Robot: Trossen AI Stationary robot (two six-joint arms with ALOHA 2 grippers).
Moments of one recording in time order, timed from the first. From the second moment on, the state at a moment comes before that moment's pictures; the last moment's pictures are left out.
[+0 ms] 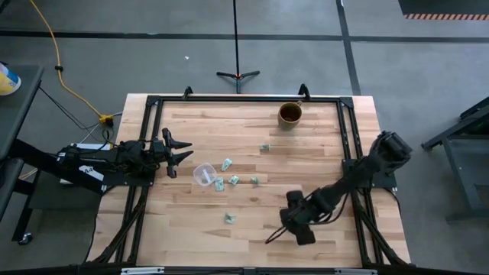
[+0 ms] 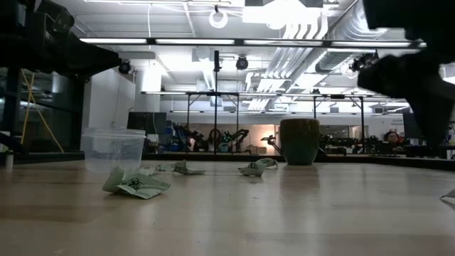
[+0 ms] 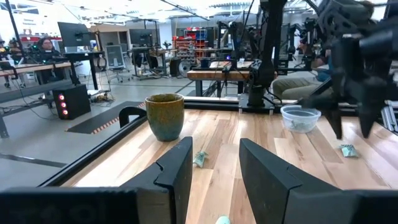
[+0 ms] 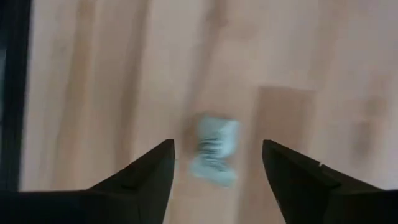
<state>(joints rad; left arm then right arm) -0.07 0.01 0.01 0.06 -0.31 0.06 0.60 1.71 1.06 -0.58 -0.01 0.47</state>
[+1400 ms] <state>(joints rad) -0.07 0.01 0.01 0.06 -0.31 0.06 0.46 1.80 1.17 -1.07 -0.08 0.40</state>
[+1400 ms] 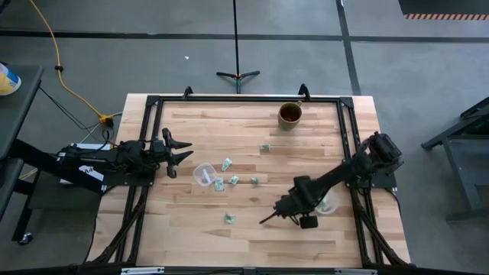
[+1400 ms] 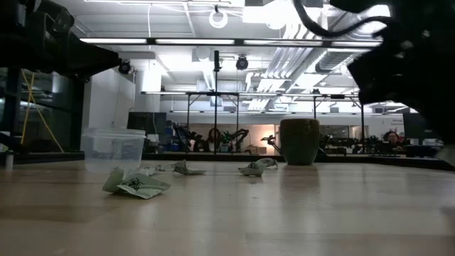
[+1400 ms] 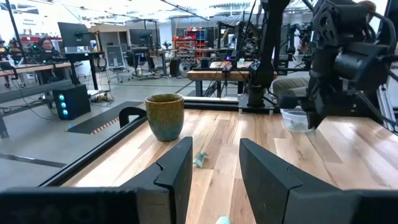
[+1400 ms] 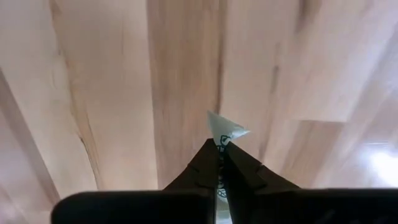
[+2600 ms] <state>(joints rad) -0.07 0.01 0.01 0.06 -0.31 0.06 0.46 1.80 1.18 -0.77 0.00 0.24</state>
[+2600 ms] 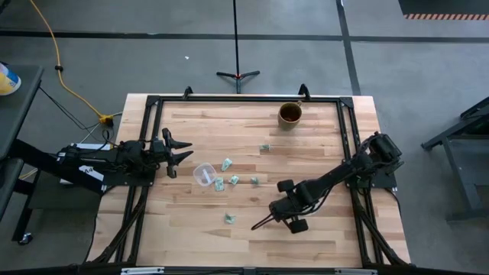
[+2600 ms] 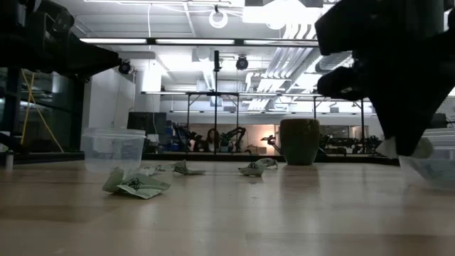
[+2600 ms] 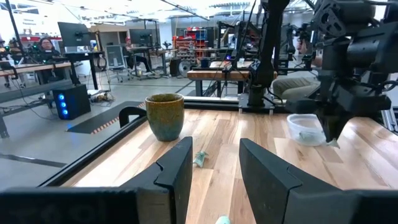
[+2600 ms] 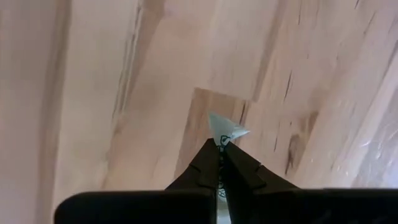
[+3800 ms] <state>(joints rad) -0.07 0.01 0.01 0.05 -0.31 0.06 0.54 1.76 1.32 -1.13 0.24 0.46</state>
